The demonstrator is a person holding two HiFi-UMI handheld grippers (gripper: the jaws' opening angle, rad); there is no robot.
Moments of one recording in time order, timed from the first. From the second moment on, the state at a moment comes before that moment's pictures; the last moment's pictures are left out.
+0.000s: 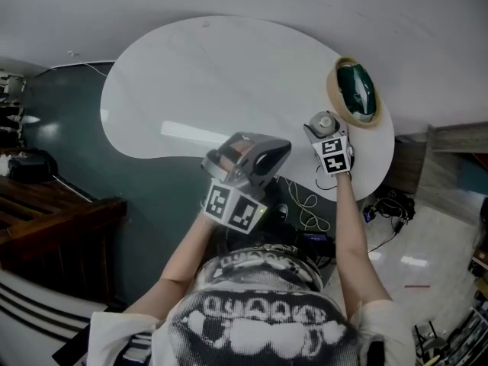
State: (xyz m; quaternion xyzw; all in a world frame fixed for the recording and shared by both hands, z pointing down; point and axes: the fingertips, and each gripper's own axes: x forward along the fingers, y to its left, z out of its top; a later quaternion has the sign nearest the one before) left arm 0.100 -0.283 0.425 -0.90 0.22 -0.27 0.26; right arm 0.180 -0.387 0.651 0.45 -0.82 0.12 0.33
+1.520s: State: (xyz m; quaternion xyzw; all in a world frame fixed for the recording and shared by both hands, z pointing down) left arm 0.113 -0.219 0.416 -0.91 0.21 -0.25 0.26; right arm 0.173 -0.255 0.509 0.46 -0.84 0.05 0.28
